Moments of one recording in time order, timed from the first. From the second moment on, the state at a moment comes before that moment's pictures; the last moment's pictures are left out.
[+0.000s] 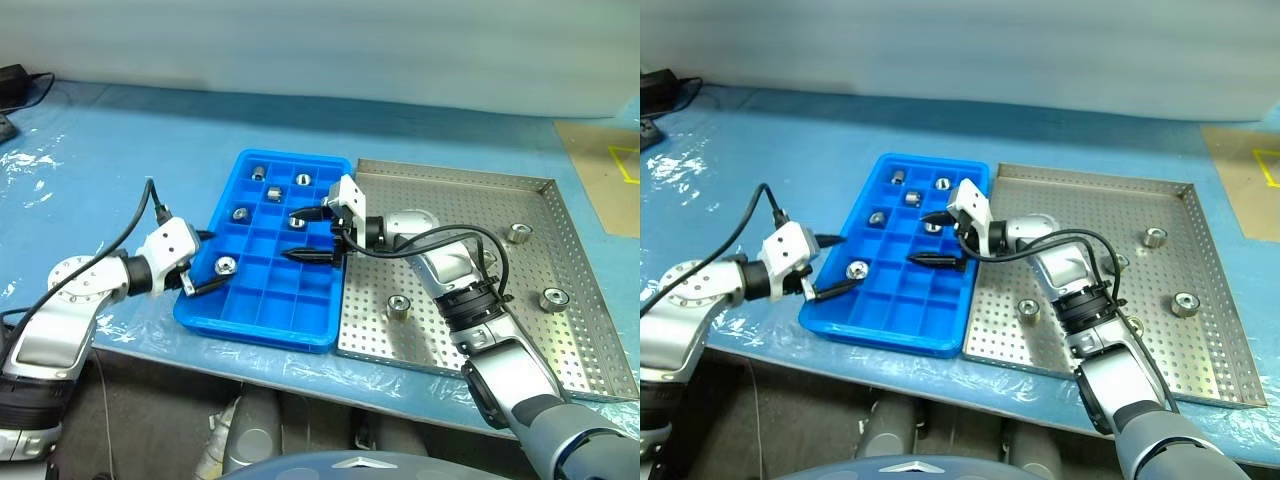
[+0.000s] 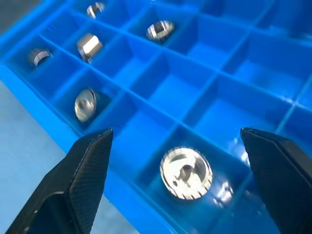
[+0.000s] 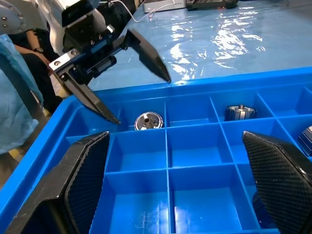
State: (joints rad) left arm -0.22 0.77 0.08 -0.21 -0.20 0.30 -0.97; right arm -0.71 -0.29 0.28 0.23 0.29 0.37 1.07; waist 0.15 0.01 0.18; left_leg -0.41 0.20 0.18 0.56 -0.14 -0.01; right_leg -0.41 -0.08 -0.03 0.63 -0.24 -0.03
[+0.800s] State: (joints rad) left arm -0.86 0.23 -0.34 0.63 -0.13 -0.12 -1.34; right arm -0.09 -0.58 -0.21 -0.49 0.37 0.69 0.68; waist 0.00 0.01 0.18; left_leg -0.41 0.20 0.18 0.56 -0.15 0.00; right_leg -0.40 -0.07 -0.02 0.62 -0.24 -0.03
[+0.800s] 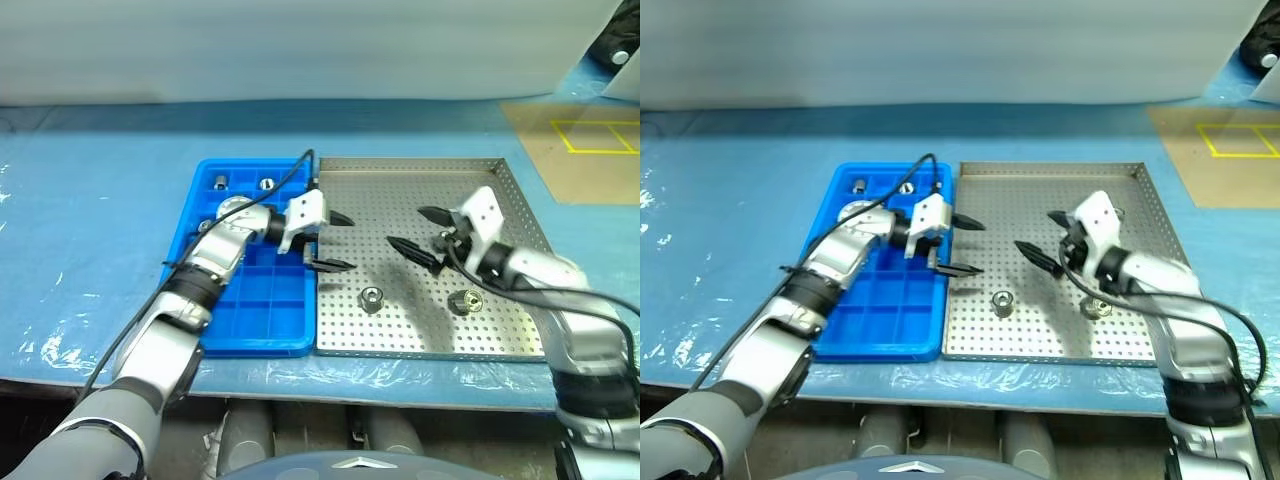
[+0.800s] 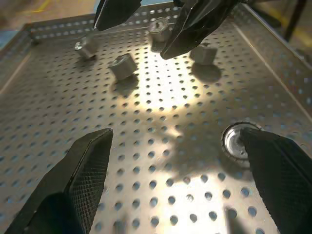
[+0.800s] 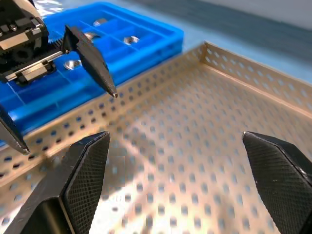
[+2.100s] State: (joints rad) left arm -0.97 0.10 -0.37 1.08 0.09 -0.35 -1.49; right arm 0.07 -0.55 -0.24 -0.67 0.43 0.76 0.46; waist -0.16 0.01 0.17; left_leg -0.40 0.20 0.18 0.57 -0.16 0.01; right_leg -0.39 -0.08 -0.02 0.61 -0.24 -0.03
